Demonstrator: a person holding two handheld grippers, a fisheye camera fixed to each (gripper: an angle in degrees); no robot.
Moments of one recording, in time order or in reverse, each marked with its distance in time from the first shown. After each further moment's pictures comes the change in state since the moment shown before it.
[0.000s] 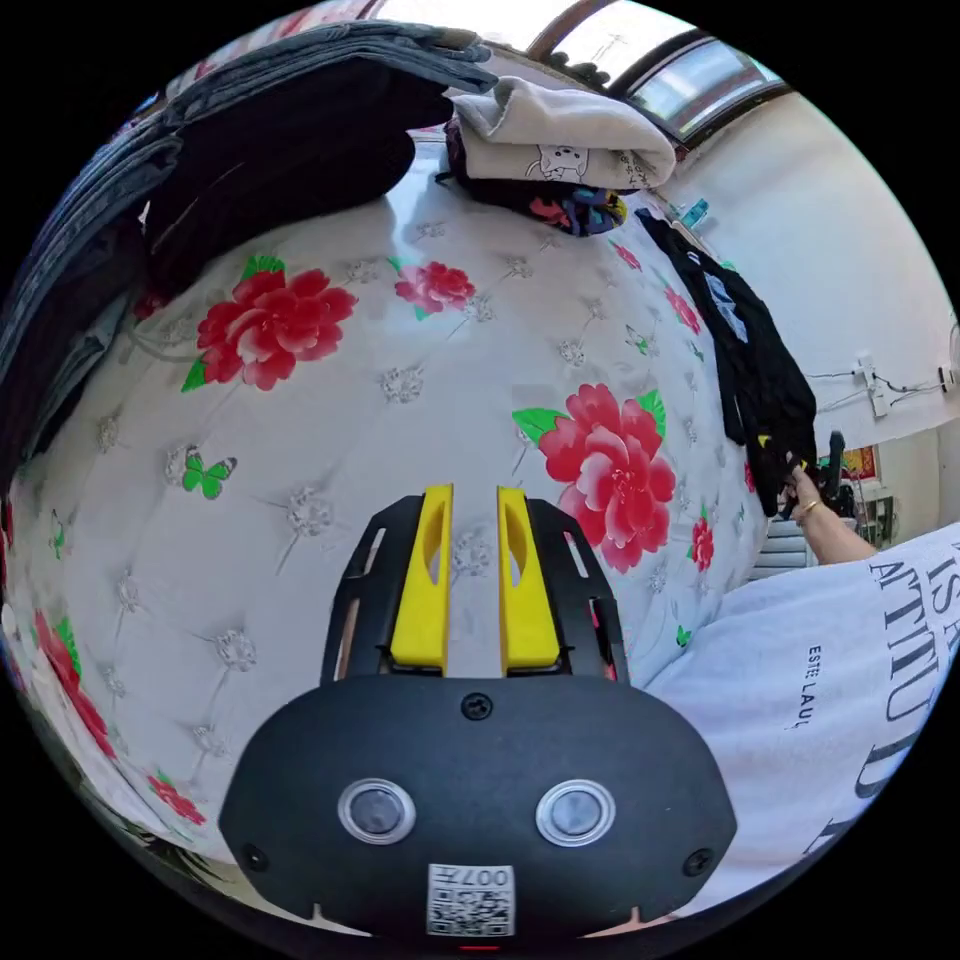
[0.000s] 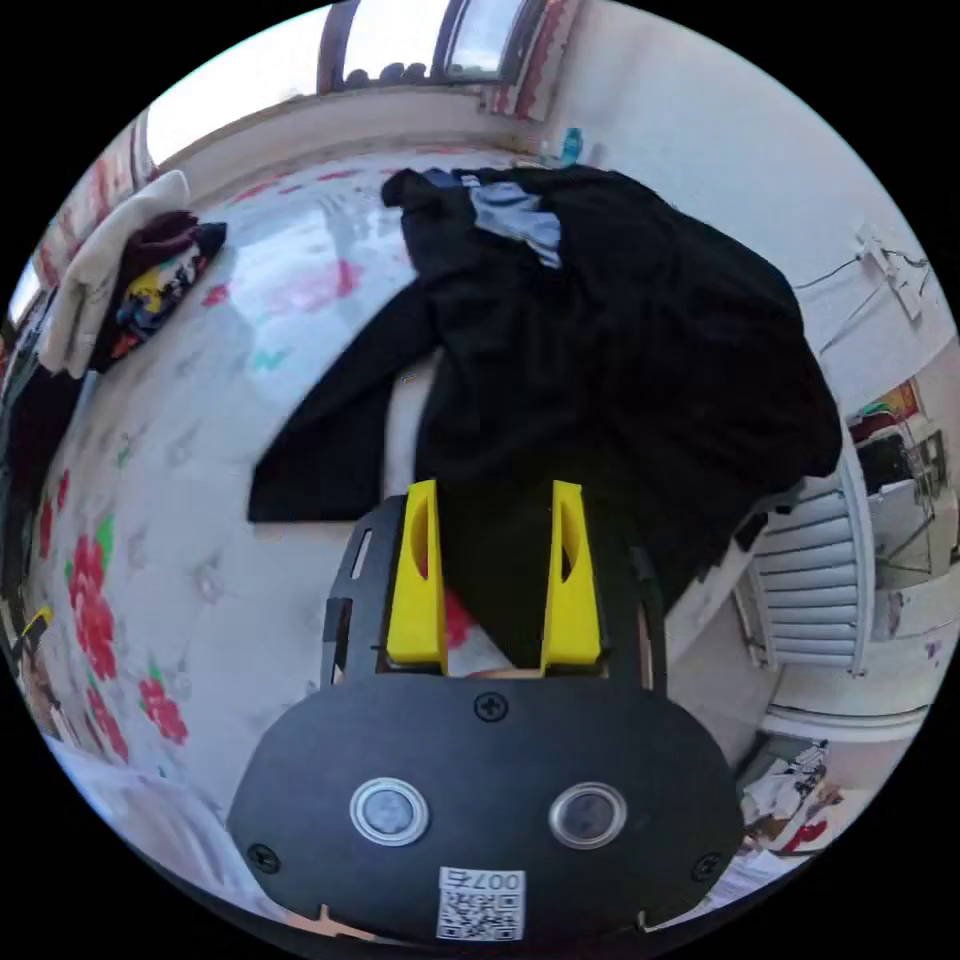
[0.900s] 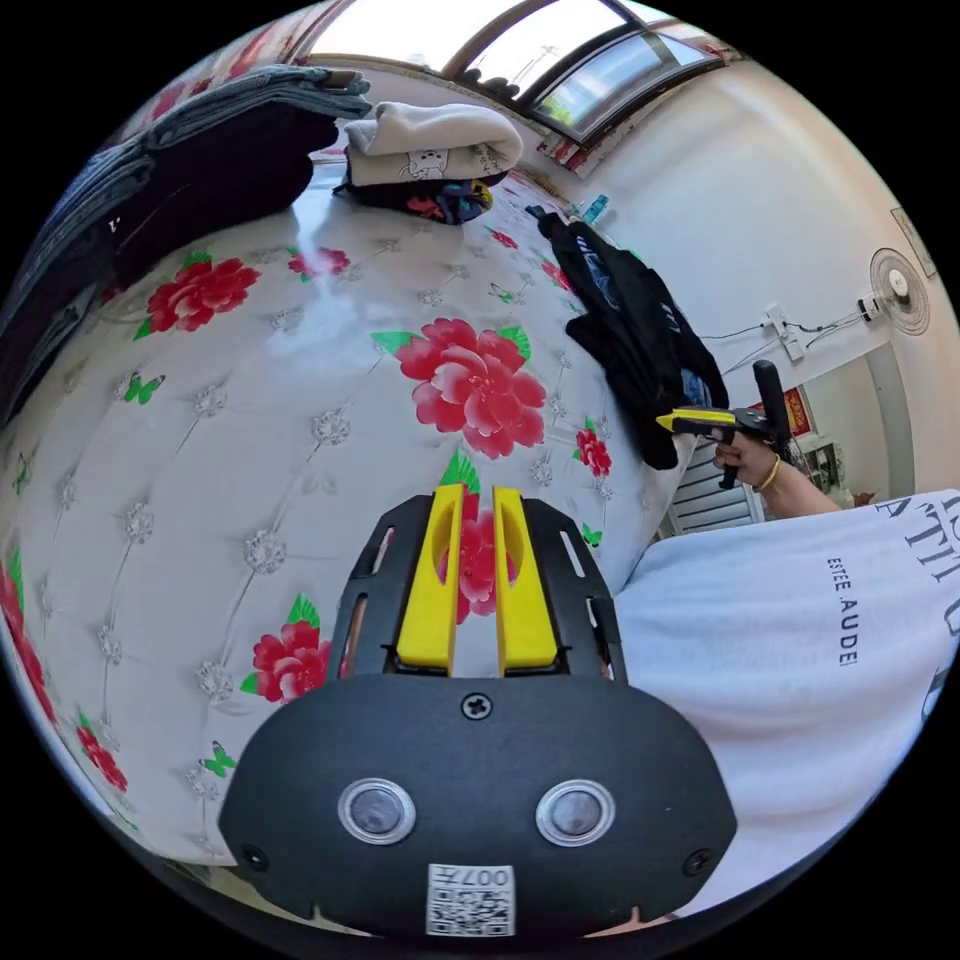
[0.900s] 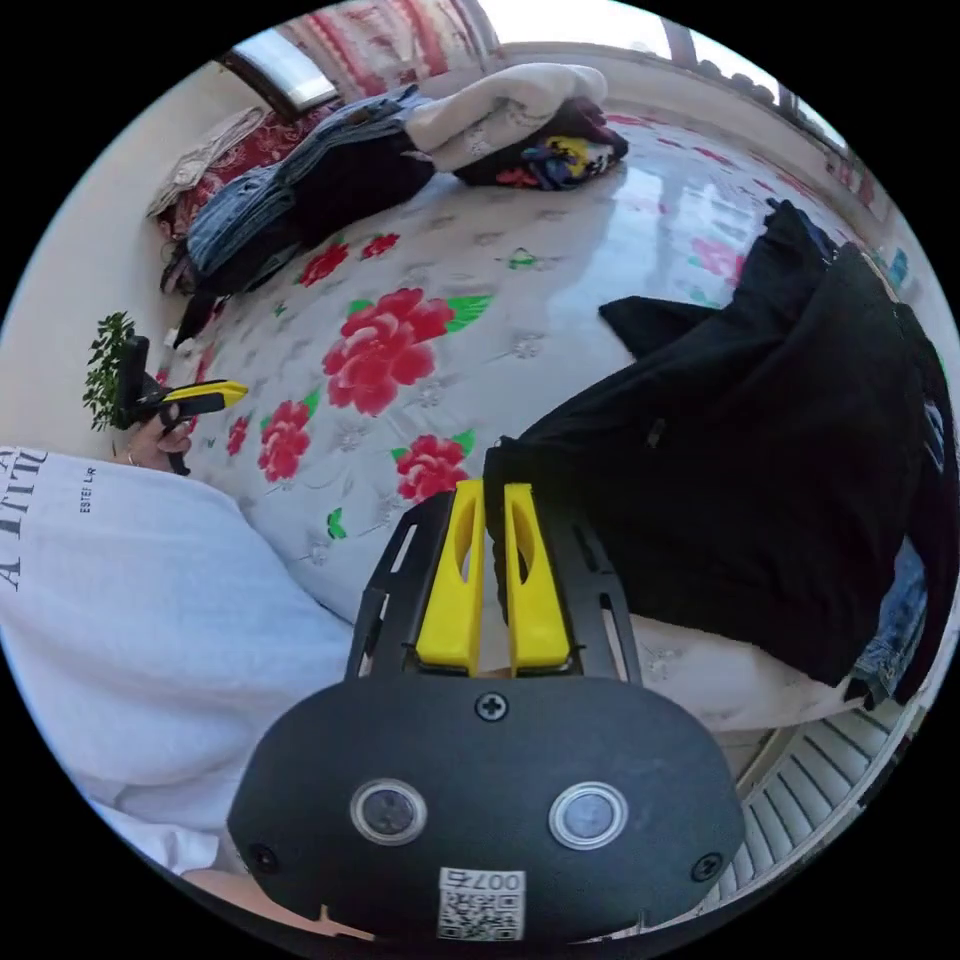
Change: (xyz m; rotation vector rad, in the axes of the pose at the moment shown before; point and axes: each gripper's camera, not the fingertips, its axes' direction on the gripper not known) left arm 0.063 0.099 -0.046 0.100 0.147 0.119; right arm -0.126 0.103 -0.055 -0.123 -0.563 -0.707
